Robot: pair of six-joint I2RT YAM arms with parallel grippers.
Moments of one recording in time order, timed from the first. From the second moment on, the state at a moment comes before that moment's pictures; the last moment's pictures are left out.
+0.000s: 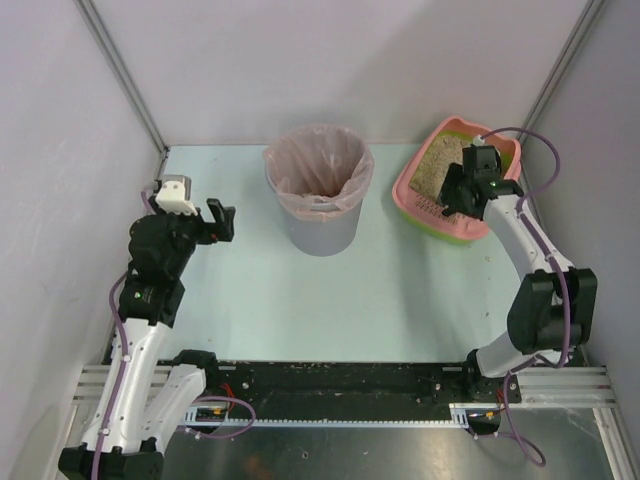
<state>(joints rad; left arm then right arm) -0.09 0.72 0.83 -0.25 0.08 -0.10 0.11 1.52 1.30 -0.58 0.13 0.38</state>
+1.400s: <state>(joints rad) -0.17 0.72 0.83 -0.25 0.07 -0.08 0.10 2.00 1.55 -0.57 0.40 0.52</state>
